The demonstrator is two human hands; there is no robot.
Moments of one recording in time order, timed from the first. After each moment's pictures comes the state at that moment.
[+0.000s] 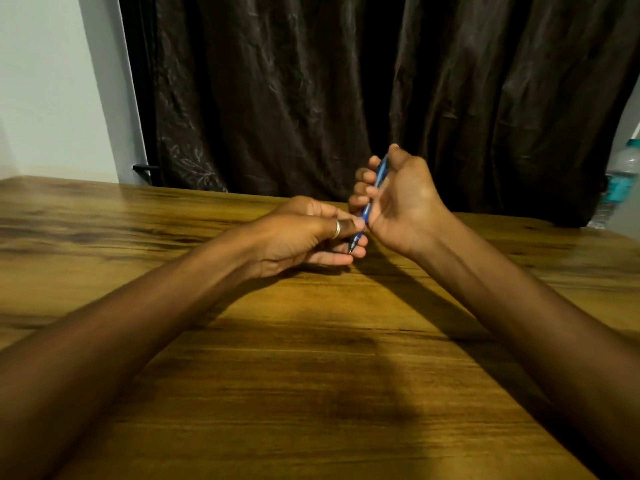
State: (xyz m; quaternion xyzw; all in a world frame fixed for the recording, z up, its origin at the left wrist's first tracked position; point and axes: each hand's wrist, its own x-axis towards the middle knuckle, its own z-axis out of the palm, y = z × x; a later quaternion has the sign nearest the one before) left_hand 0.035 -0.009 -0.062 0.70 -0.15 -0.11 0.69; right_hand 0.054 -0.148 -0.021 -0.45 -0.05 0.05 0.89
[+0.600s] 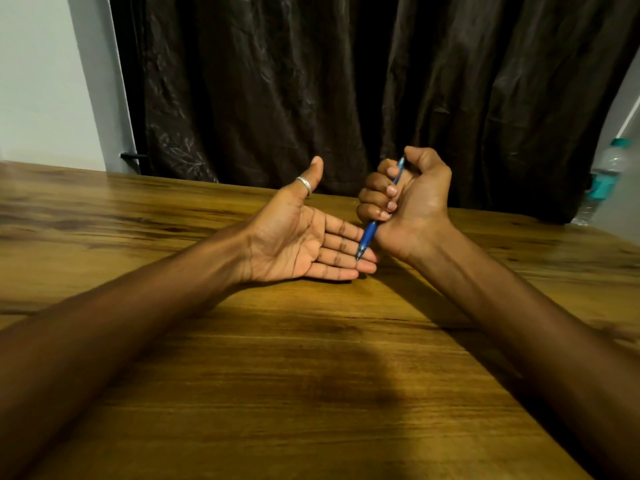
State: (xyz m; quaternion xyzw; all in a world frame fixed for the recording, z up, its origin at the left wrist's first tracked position) left_hand 0.035 -0.003 -0.068 0.57 -0.17 -0.32 0.74; right_hand 0.052 -0.175 -0.038 -0.41 -0.10 0.06 0.90
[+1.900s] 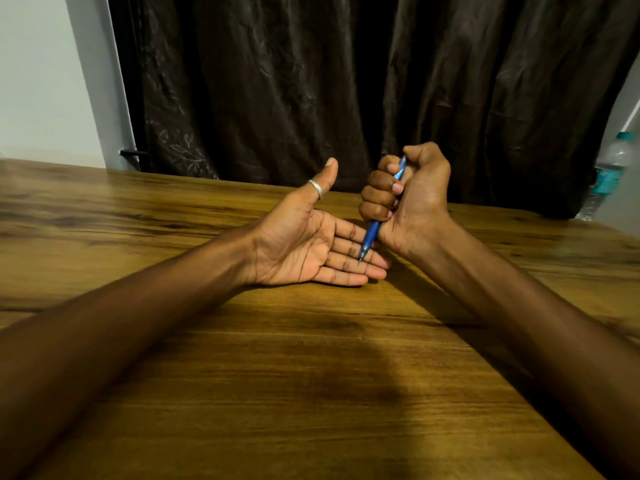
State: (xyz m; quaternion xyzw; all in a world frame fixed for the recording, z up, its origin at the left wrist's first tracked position) left_hand 0.035 -0.010 -0.074 0.57 -0.20 -0.35 0.71; right_hand 0.046 -0.170 -0.039 -0.43 -0.09 0.03 0.90
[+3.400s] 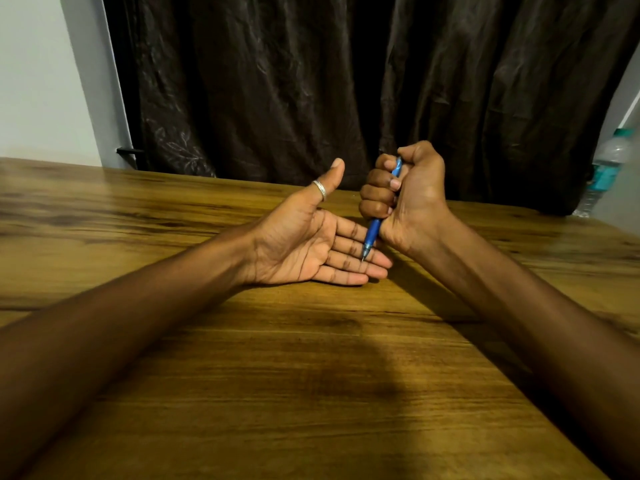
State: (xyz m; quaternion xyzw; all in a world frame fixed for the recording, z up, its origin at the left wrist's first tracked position) left_hand 0.027 -0.015 -0.070 0.60 -0.19 -0.34 0.70; right_hand 0.047 -0.172 -0.038 -0.44 -0.07 0.03 0.89
